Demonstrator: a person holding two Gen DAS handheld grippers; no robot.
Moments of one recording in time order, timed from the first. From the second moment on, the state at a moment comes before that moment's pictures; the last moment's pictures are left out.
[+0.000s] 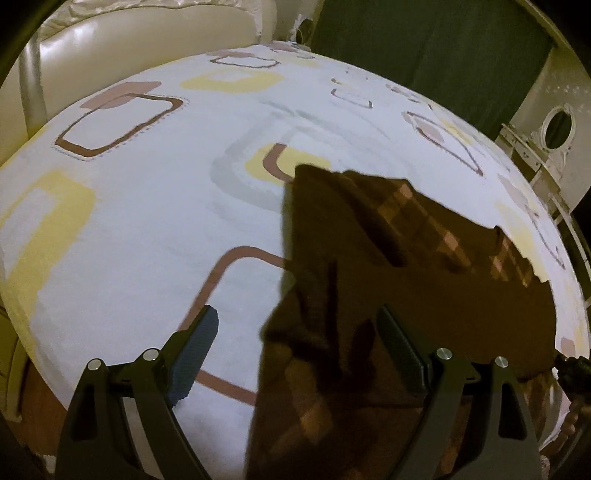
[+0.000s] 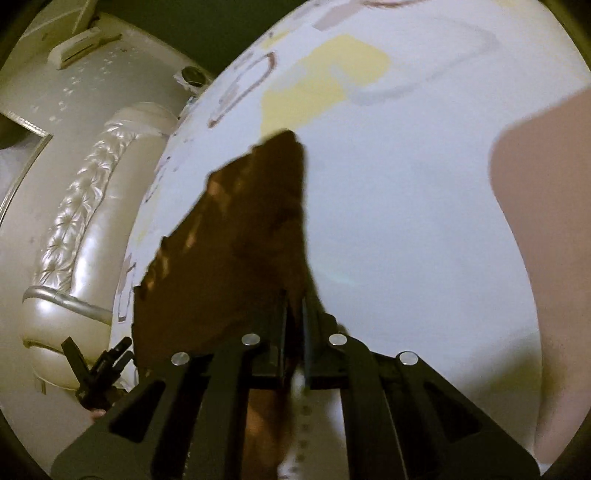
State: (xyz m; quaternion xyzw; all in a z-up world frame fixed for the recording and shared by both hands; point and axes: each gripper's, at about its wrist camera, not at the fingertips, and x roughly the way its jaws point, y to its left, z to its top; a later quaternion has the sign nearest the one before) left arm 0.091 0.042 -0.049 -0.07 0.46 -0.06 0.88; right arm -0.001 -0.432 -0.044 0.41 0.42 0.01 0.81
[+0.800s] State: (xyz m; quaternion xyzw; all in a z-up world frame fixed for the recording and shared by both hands) left arm 0.107 0.040 -0.064 -0.03 0.47 -0.07 0.88; right arm 0.079 -0.475 -0.050 0.45 0.40 -0.02 0.80
